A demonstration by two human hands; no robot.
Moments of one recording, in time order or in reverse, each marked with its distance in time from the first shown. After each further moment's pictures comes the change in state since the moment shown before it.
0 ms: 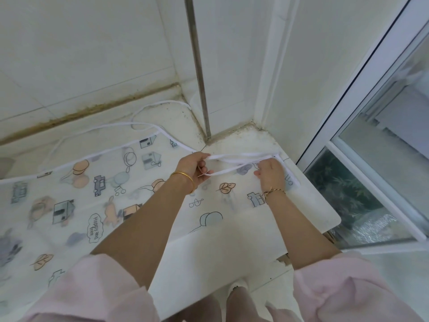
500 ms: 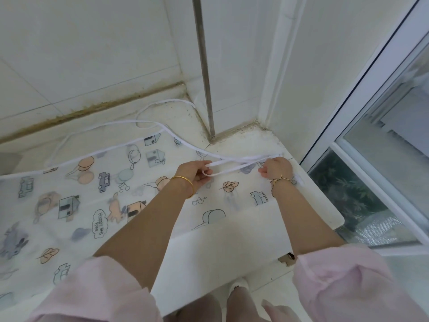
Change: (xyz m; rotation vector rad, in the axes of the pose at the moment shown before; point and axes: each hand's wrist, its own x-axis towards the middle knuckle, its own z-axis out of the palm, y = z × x) left_hand -0.002 -0.010 -0.013 0.027 0.045 -0.022; right_hand 0.017 -0.014 -0.006 0.164 0.014 0.221
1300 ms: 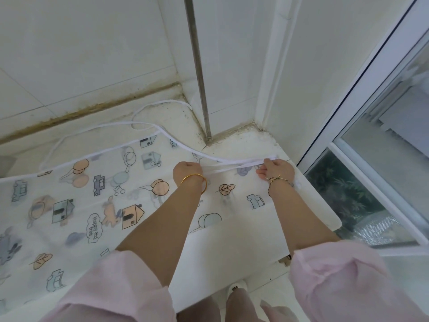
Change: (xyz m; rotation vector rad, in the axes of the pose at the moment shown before) left_hand 0.048 -0.016 0.012 0.323 0.559 0.183; right_hand 0.009 0.009 -0.003 0.154 0.036 0.052
